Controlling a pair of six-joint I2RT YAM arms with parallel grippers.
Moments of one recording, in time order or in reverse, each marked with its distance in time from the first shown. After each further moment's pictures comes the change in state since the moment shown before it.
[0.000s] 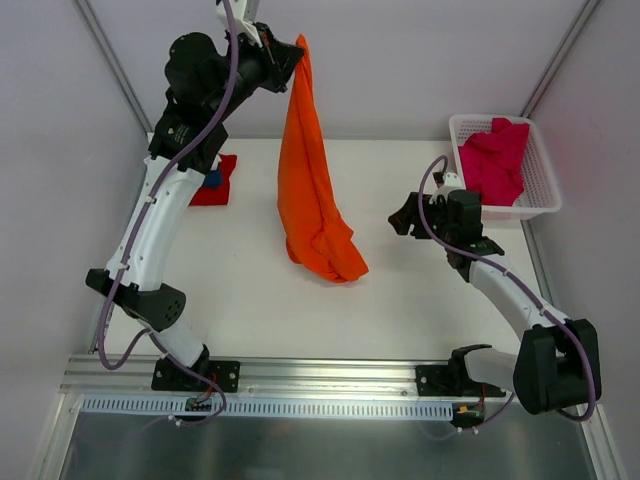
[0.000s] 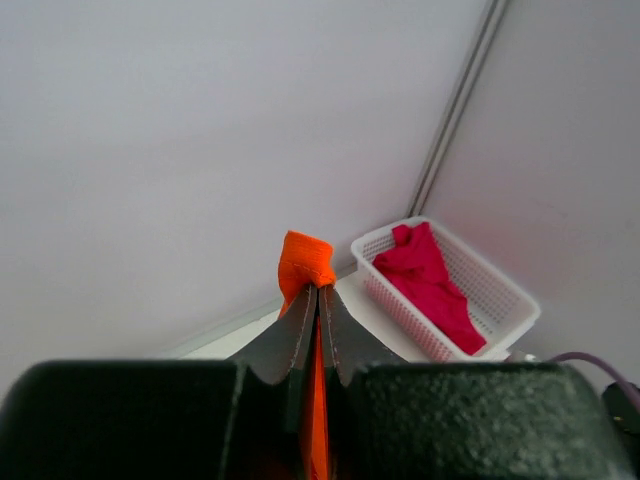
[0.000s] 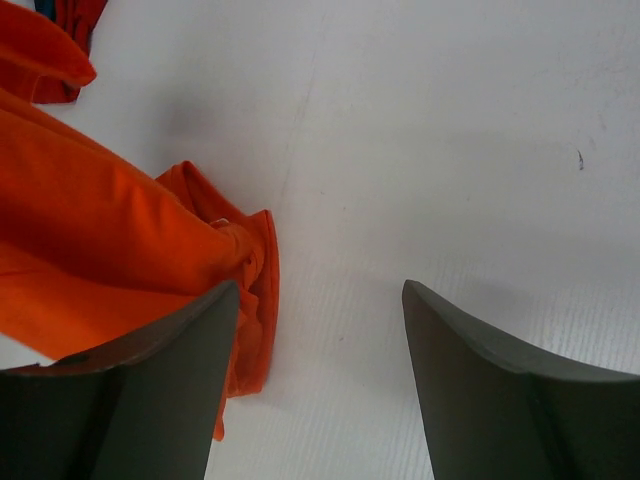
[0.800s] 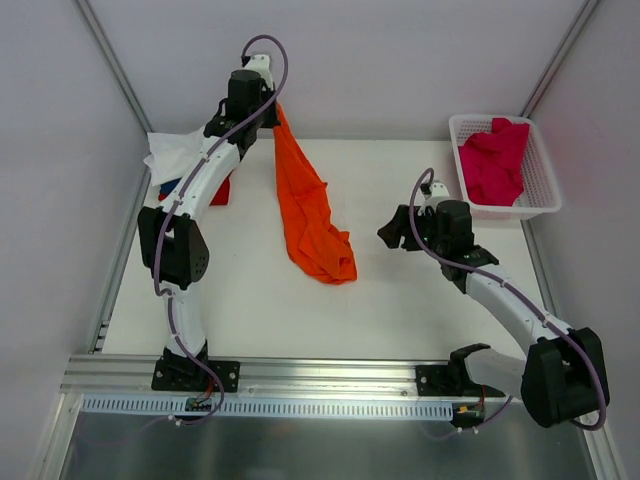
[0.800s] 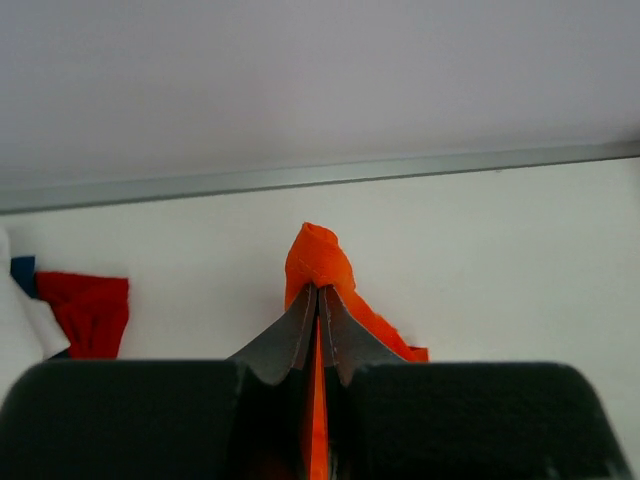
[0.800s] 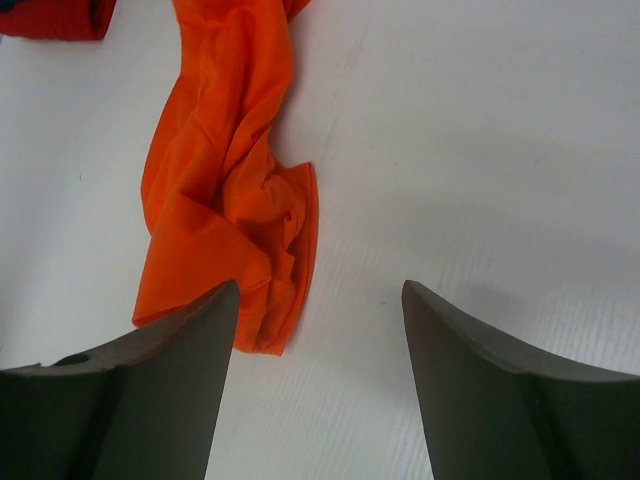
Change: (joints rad) left arm 0.146 0.348 -0.194 0.005 -0.273 0.055; right arm 0.086 -0.061 -0.054 -0.011 0.007 0.007
